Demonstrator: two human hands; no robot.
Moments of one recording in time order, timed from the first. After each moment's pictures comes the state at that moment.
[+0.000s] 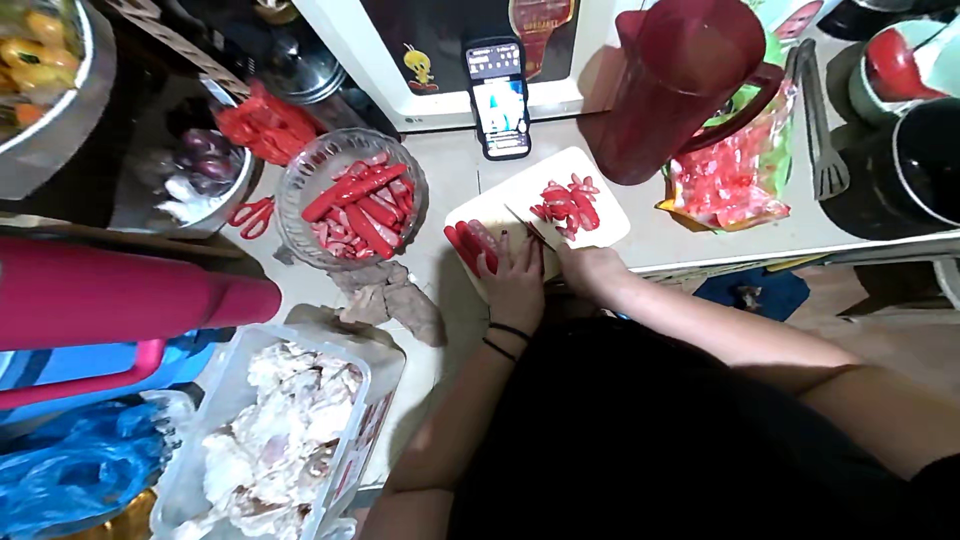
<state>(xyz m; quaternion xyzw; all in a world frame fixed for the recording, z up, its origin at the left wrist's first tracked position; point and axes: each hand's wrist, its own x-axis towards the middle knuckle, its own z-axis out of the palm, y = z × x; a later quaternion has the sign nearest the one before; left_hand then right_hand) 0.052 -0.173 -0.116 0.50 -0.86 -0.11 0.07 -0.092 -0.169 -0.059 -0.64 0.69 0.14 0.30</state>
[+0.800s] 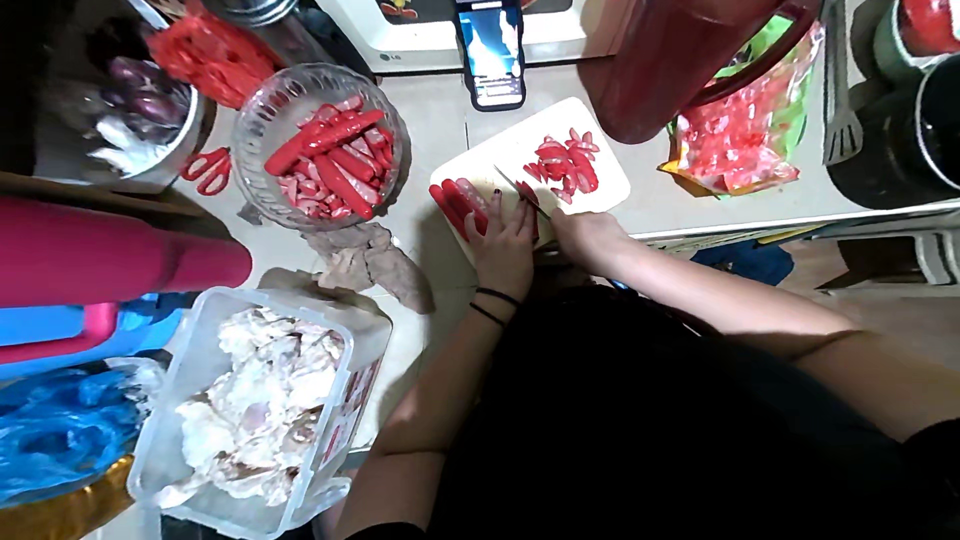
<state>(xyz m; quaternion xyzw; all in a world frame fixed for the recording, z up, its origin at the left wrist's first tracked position) 0.064 -0.165 -0.110 0.45 -0.88 -0.08 0.08 -0.099 -0.159 -0.068 -0.69 0.66 0.09 0.27</state>
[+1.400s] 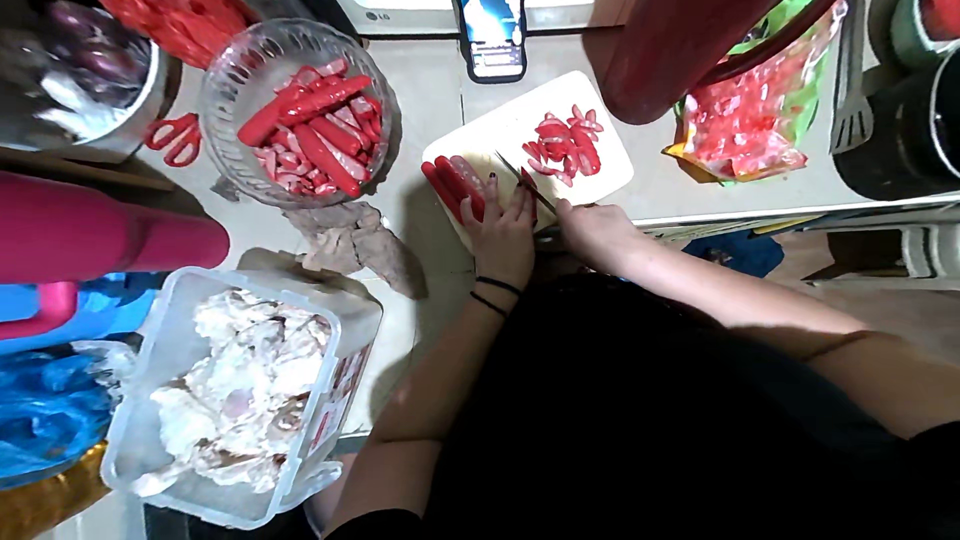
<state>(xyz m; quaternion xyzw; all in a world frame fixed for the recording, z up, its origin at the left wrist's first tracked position) 0.055 -0.166 -0.120 0.50 -0.86 -0.07 0.10 -0.093 -0.153 -0.056 -0.67 0.67 0.16 0.28</state>
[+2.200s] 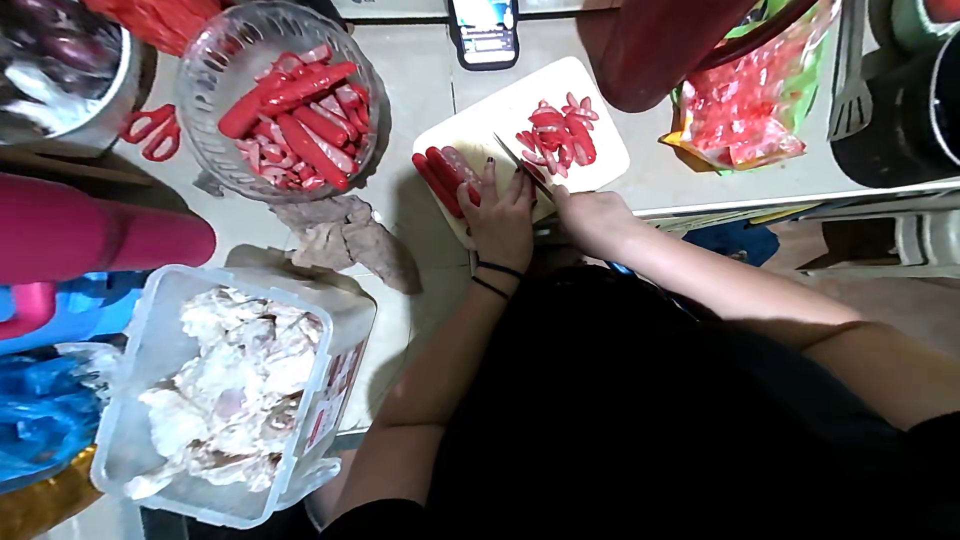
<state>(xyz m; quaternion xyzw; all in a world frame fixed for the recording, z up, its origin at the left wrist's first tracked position) 0.042 -0.176 -0.125 0.52 -0.85 -0.06 0.11 -0.101 -0.156 -0.063 -0.67 0.67 0.15 0.28</state>
